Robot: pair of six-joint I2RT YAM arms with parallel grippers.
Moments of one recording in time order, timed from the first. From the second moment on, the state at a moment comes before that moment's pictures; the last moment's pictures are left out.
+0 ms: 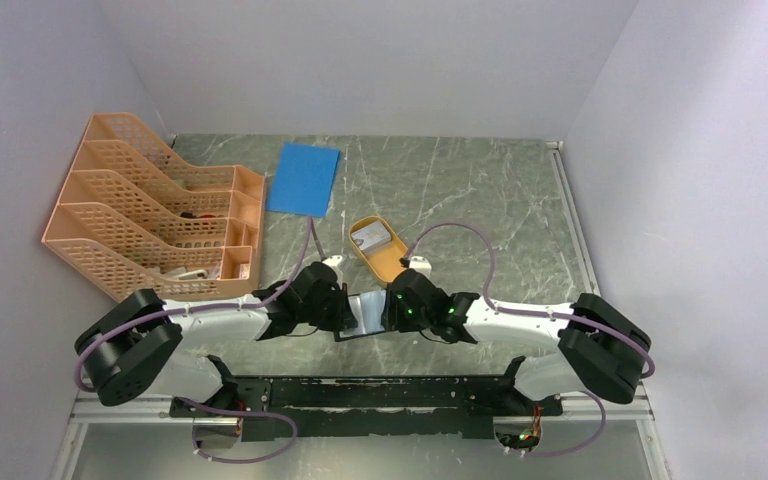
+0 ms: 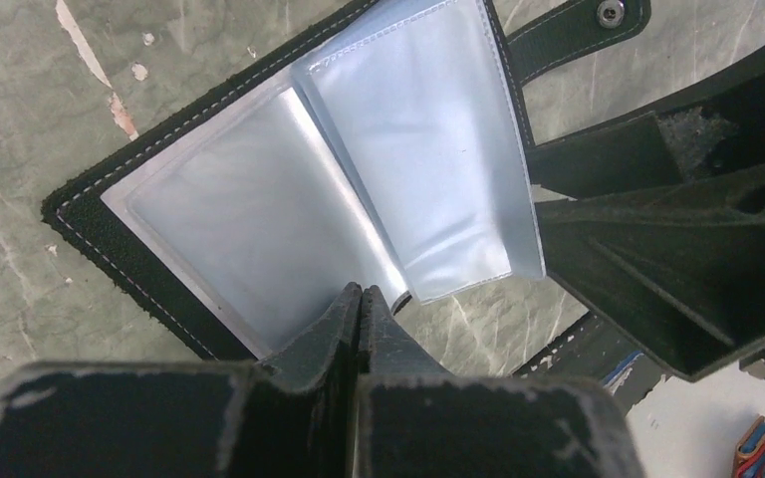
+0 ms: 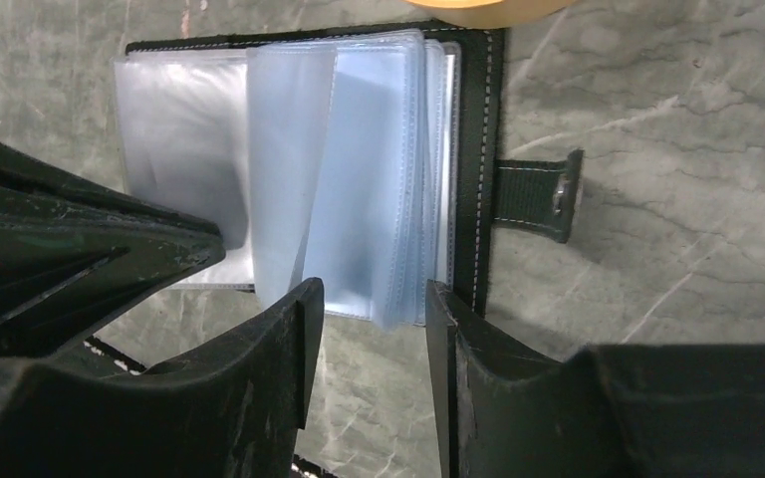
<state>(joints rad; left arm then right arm) -0.89 1.35 0.48 0.09 0.10 -0.76 0.98 1.33 0.54 -0.07 0.14 0.83</state>
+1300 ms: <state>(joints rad) -0.89 1.00 0.47 -0.13 -0.08 -0.78 1.13 1.58 0.78 -0.10 0.24 0.75</state>
